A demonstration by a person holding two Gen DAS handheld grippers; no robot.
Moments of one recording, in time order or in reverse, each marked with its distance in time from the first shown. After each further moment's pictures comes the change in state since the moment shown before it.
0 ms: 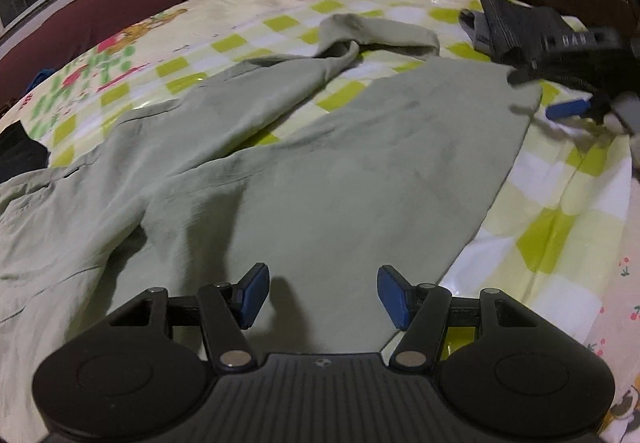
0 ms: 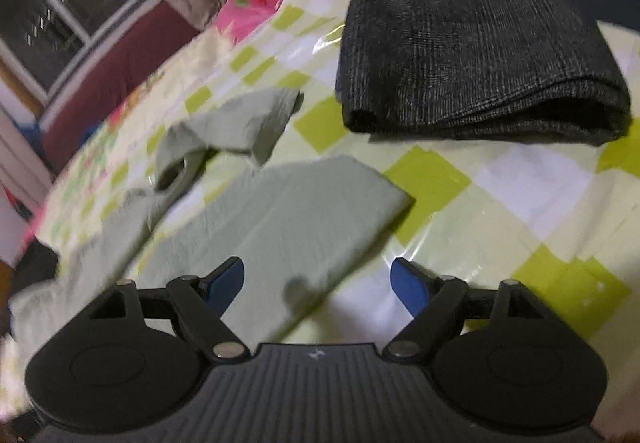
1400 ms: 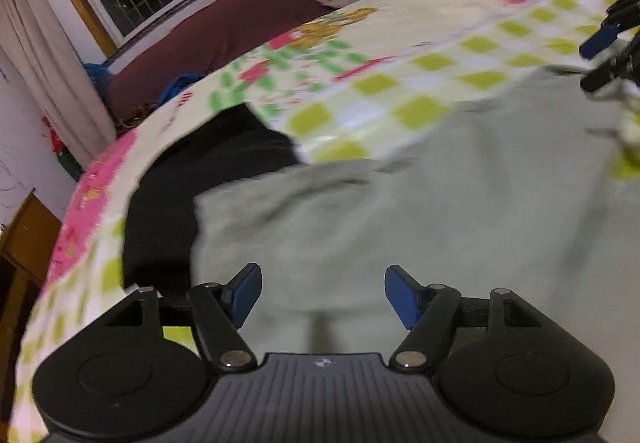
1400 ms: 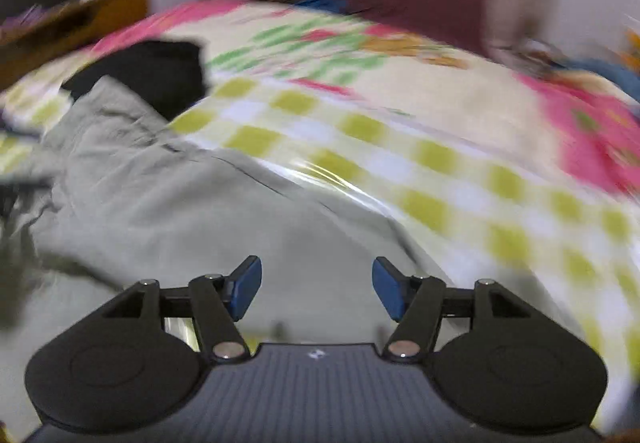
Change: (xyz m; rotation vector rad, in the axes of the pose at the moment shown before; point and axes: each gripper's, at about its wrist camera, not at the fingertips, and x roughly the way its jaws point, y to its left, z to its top) left arm -0.009 0.270 -0.006 -0.027 -0.042 0.420; right arm 0.145 0.319 -0.023 -1.154 0.168 0.236
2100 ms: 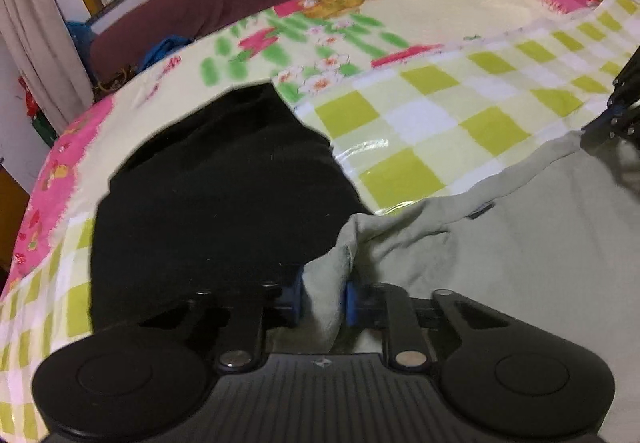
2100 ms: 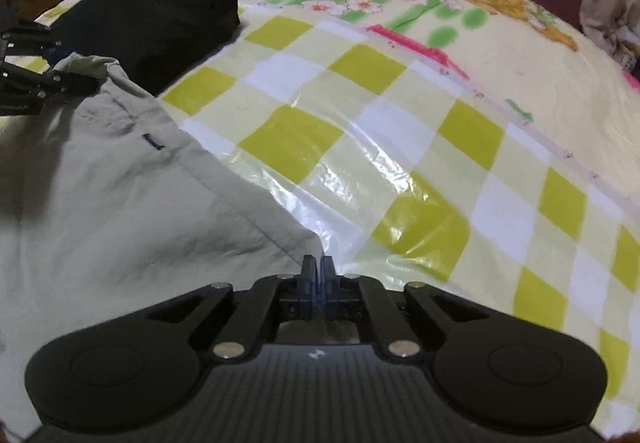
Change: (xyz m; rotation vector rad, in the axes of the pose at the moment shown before) left arm 0.076 0.046 0.042 -0.065 0.072 -0.096; right arm 0.079 0.009 0.042 -0.090 0.157 0.071
